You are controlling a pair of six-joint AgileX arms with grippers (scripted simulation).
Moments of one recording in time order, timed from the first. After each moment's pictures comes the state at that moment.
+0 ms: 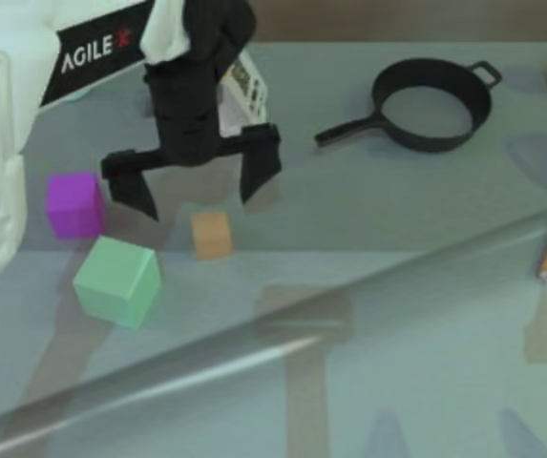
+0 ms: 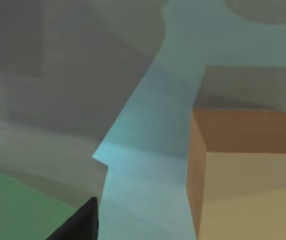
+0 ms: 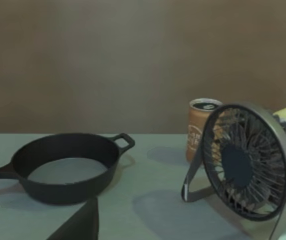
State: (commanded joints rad) left arm -0.45 2.35 1.96 -1.19 0.00 -0.66; right arm 0.00 0.00 0.00 0.00 0.00 0.00
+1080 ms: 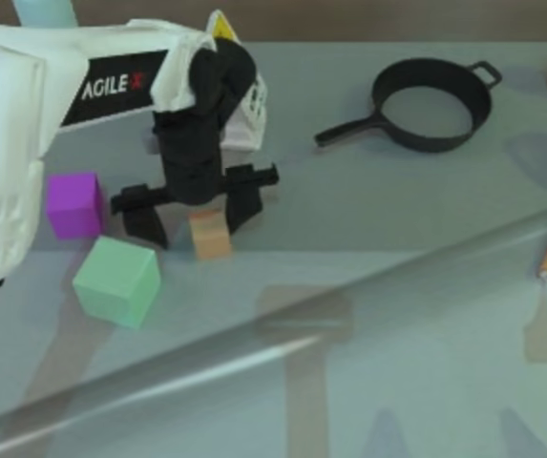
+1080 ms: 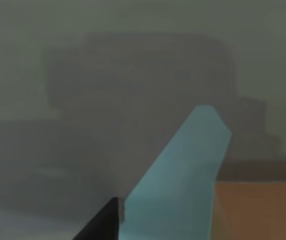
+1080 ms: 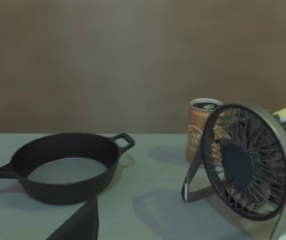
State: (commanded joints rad) left arm -0.45 2.42 1.81 -0.96 0.01 -0.66; right arm 0.00 0.00 0.00 0.00 0.00 0.00
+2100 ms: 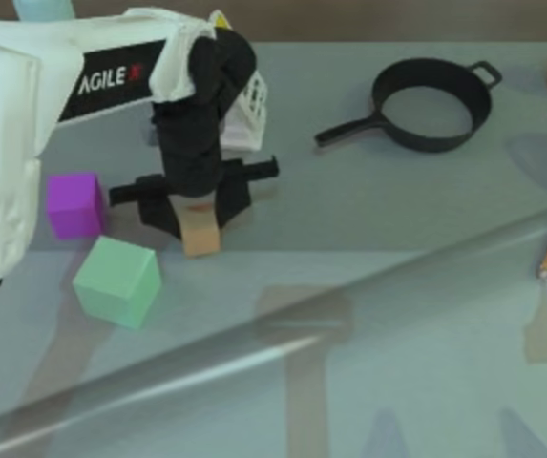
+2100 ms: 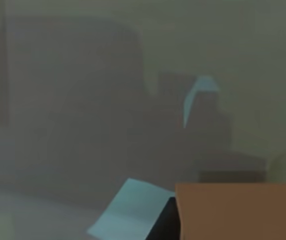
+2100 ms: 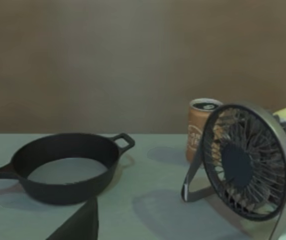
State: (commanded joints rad) left arm -0.45 2.38 1.85 -1.03 -0.01 -0.65; right arm 0.00 0.00 0.00 0.00 0.00 0.00
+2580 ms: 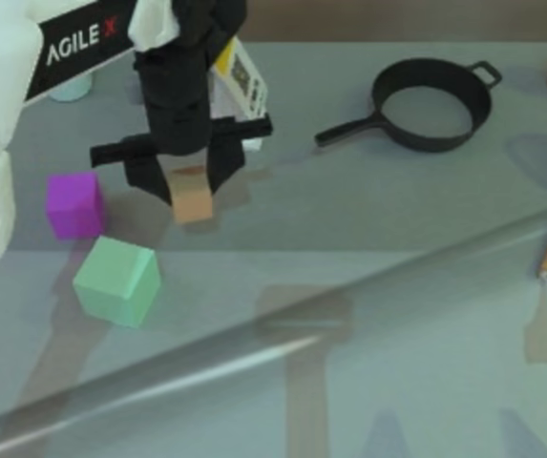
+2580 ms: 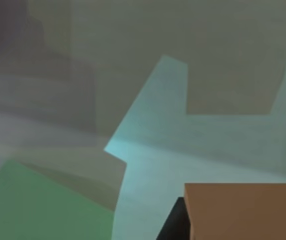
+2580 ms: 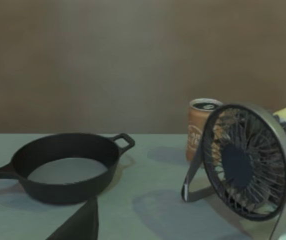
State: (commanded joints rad) left arm -0.43 2.32 1.98 -1.22 -0.01 -0.65; right arm 0.00 0.00 0.00 0.00 0.00 0.00
